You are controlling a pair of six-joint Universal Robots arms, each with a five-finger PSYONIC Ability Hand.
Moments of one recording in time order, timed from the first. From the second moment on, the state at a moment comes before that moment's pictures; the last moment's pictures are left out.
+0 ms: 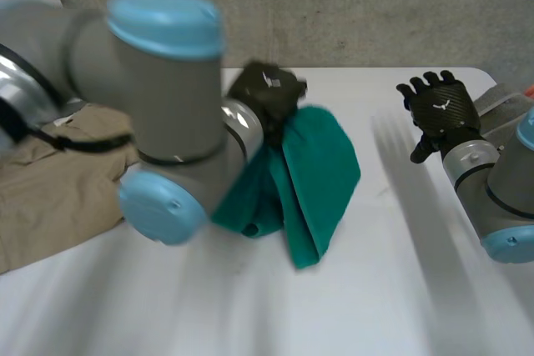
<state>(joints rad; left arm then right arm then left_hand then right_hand) 3.92 -2.30 -0.71 2.80 -1.68 3.51 1.79 -1.08 1.55 -0.45 1.44 2.65 1.00 1.06 1.05 1.06 0.86 0.19 0.18 0.20 0.18 0.05</state>
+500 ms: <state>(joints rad) 4.11 -2.03 -0.97 2.81 -1.59 3.38 1.92 -1.11 1.47 0.12 1.40 3.21 0.21 0.21 0.21 0.20 0.05 0.19 0.18 0.20 0.18 0.05</state>
